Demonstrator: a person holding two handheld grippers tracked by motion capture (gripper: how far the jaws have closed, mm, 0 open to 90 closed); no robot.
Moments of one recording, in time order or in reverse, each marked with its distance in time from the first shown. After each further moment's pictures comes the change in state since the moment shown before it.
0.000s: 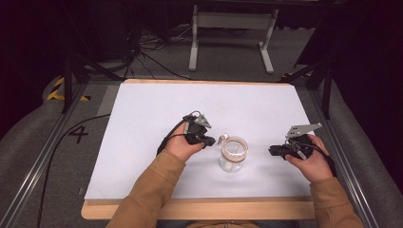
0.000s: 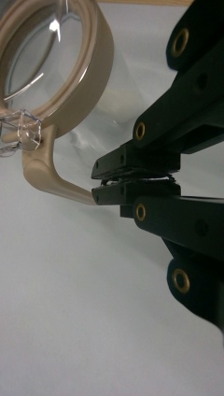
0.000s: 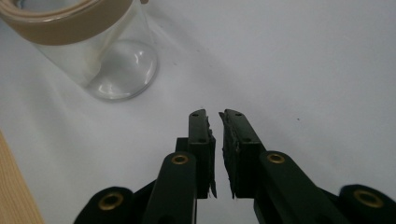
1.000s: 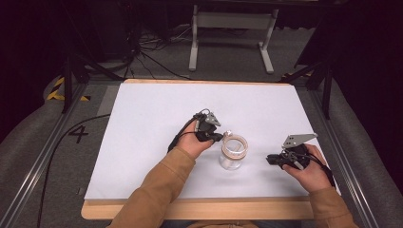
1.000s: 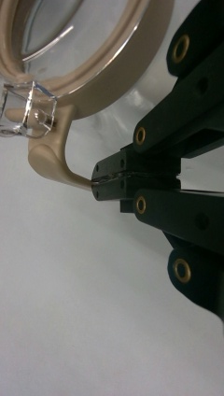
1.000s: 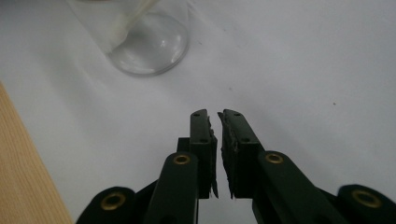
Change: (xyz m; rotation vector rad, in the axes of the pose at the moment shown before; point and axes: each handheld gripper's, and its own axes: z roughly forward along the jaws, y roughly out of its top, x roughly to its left) left arm 0.007 0.016 0.028 -0.046 0.032 0.033; right arm 0.022 -0.013 0.006 0.027 0.004 -0.024
